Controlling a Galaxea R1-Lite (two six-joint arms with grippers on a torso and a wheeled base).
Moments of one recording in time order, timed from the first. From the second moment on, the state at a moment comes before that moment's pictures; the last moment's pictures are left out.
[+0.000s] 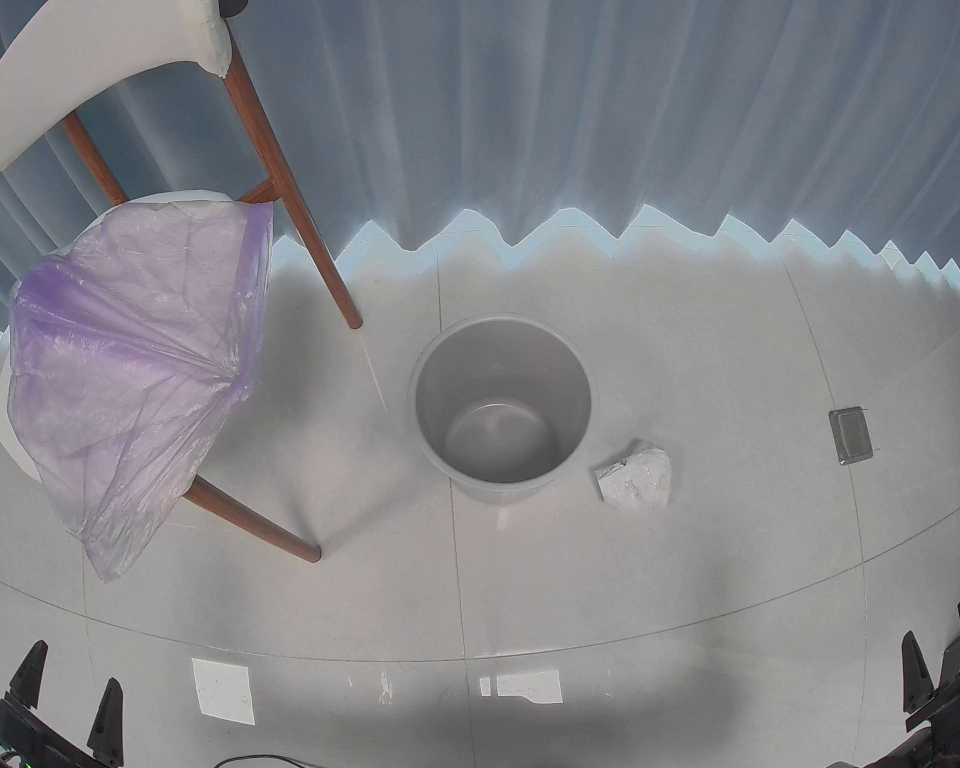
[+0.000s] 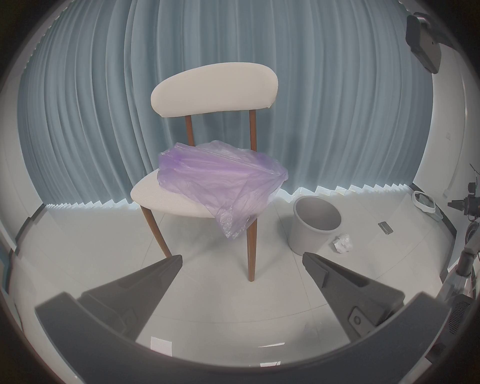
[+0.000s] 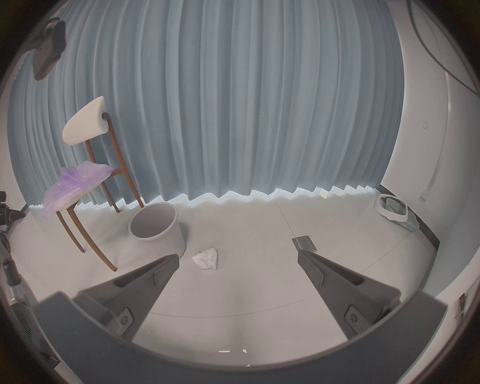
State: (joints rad) left arm 0.00 0.02 -0.02 -0.01 0.00 0.01; right arm 0.00 0.02 -0.02 0.00 -0.04 0.01
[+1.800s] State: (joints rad) left arm -0.25 1.08 -0.78 -0.23 -0.24 0.22; right arm 0.00 0.02 -0.02 0.00 -0.04 0.01
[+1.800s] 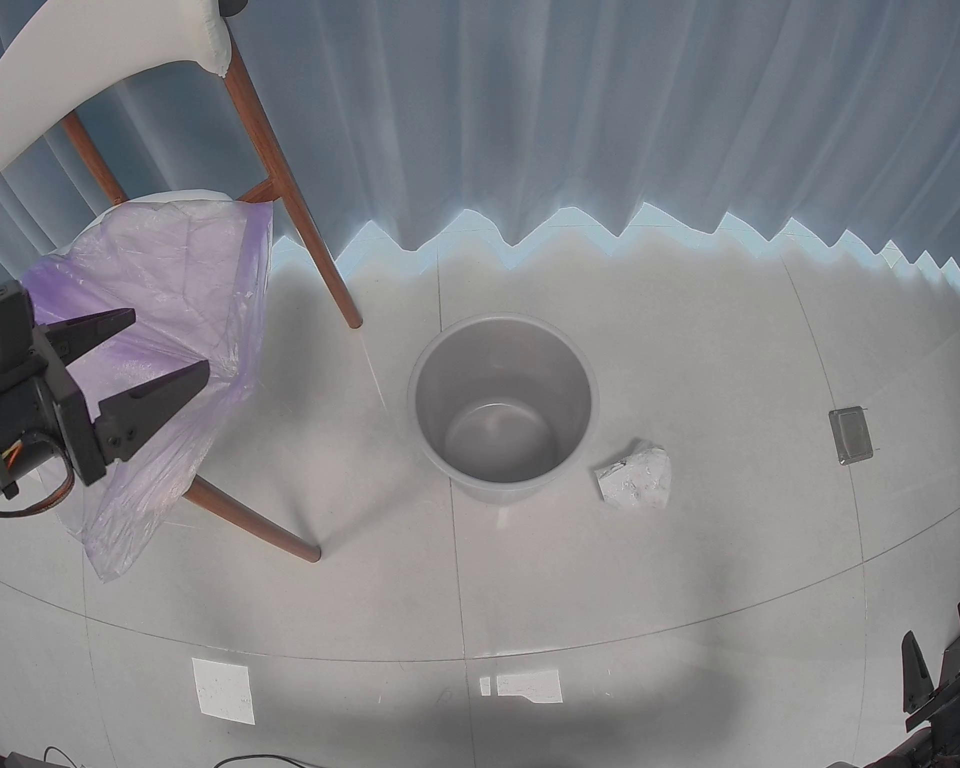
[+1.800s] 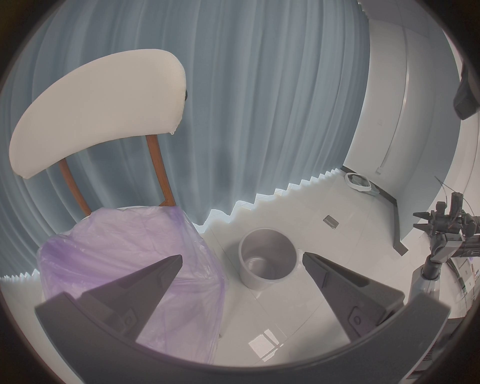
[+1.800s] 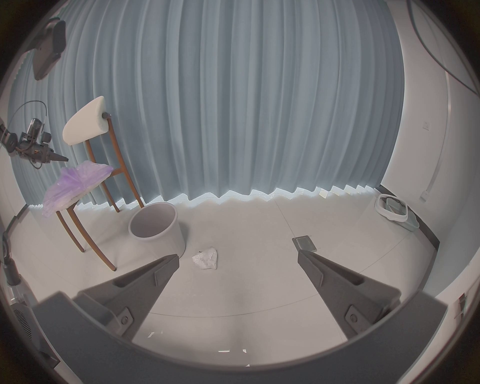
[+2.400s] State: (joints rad) left arm -0.39 1.17 -0.84 -0.22 0.09 0.80; right arm 0.00 0.02 -0.02 0.00 -0.04 0.01
